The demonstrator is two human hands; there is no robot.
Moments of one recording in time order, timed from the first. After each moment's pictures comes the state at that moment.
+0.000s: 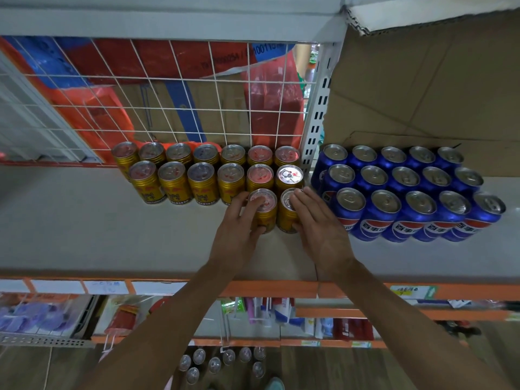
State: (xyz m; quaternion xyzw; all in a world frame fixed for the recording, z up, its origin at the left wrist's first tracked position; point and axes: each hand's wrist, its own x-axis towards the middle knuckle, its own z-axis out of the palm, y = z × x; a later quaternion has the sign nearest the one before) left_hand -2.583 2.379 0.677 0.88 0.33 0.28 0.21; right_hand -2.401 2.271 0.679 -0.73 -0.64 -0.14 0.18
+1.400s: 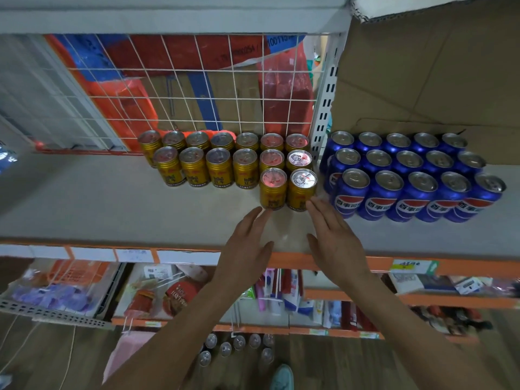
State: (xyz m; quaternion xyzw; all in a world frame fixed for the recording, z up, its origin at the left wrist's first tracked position) left_hand -2.639 2.303 0.681 0.88 0.36 0.21 0.25; right_hand -2.449 2.201 0.687 -0.78 -0.60 -0.04 0.18
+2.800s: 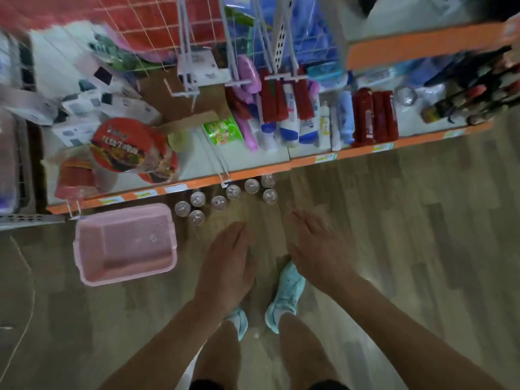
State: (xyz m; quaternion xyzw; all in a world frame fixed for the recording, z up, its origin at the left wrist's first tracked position) left_hand -2.873 2.132 0.267 0.91 0.29 -0.04 0.30; right_hand -2.701 2.012 0.291 -0.84 -0.44 0.29 0.07
